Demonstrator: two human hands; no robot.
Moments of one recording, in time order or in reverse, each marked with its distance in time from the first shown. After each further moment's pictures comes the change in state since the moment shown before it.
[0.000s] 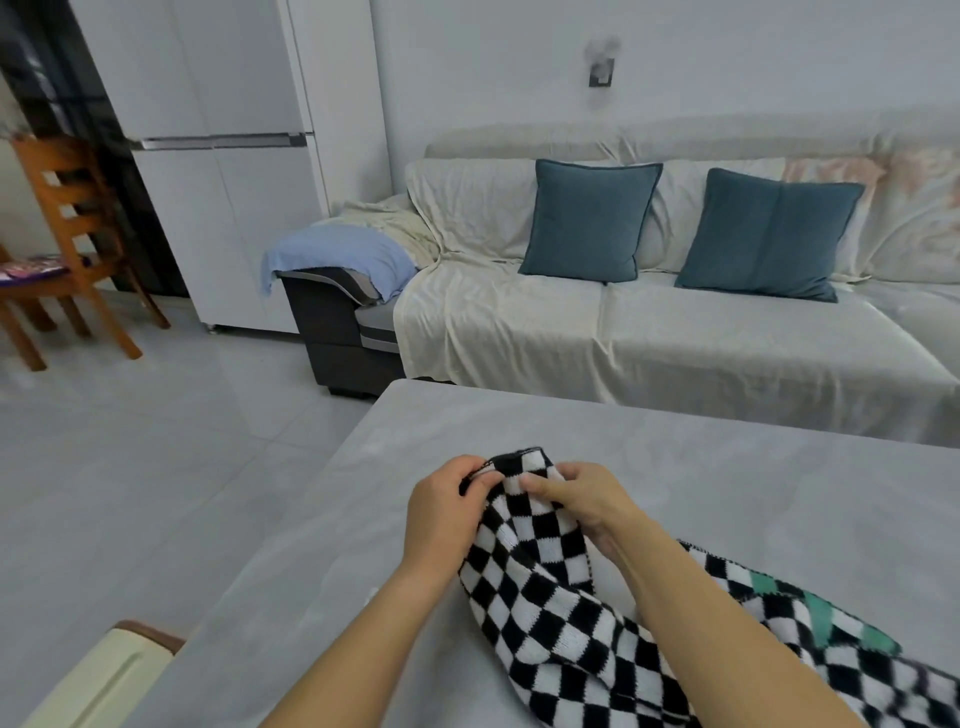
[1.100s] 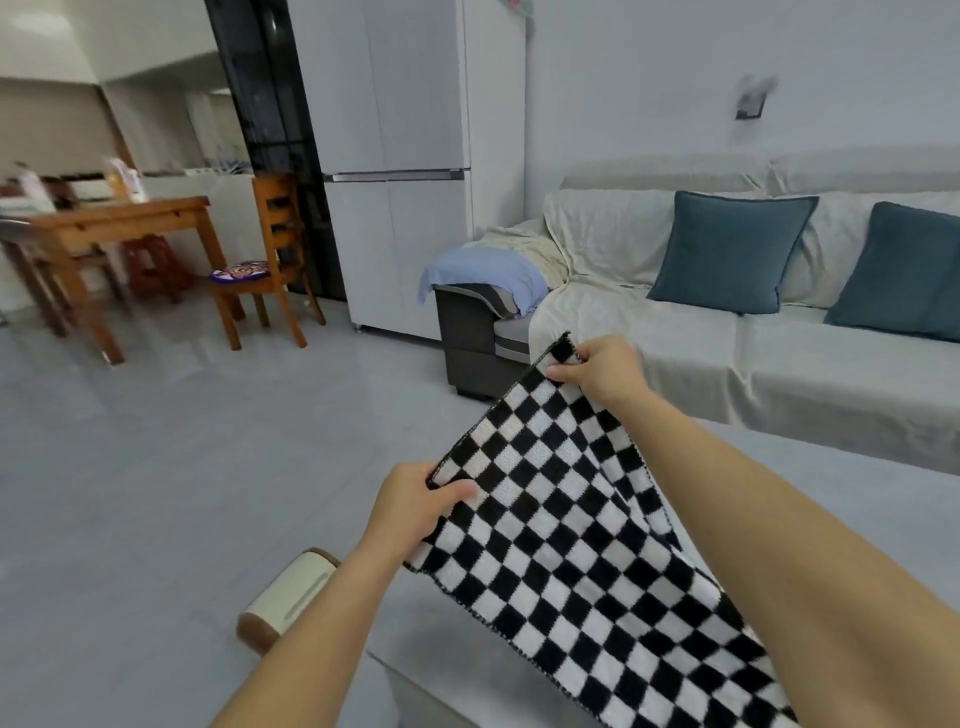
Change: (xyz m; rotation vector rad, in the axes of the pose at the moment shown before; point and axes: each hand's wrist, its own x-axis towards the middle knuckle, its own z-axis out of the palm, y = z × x) left_hand -0.068 -0.009 -0.253 0.106 0.012 -0.403; right_hand -0.018 -0.161 0.167 -0.532 0.095 -0.430
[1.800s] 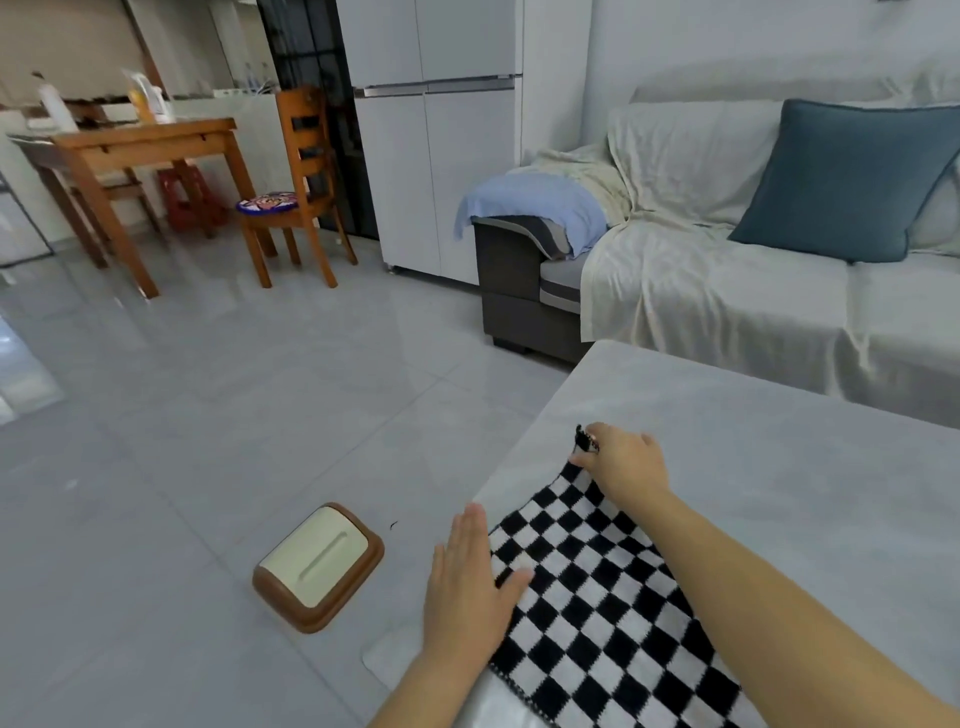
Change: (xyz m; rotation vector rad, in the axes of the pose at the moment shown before) left_hand 0.026 -0.147 0.108 0.507 -0.014 0.024; right_hand 0.028 0.145 0.165 -0.533 -0.192 0.031
